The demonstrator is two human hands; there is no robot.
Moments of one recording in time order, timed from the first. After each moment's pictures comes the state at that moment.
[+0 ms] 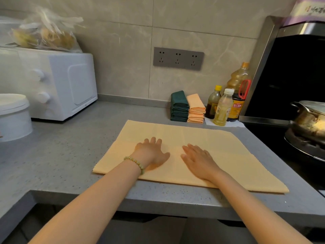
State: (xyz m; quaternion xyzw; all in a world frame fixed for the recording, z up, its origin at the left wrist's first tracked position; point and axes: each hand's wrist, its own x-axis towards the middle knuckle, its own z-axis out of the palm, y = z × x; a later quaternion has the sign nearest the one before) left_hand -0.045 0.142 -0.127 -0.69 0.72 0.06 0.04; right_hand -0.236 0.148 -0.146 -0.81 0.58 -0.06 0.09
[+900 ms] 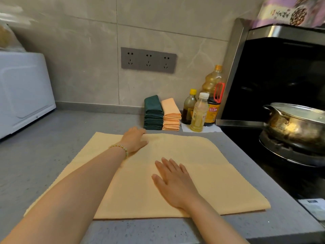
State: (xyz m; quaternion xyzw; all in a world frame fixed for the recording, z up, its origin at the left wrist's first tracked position) left_hand -0.062 -0.006 -0.132 -0.61 0.77 0.05 -0.16; right_hand -0.240 0.148 -0.156 -0.80 0.59 -0.08 0.10
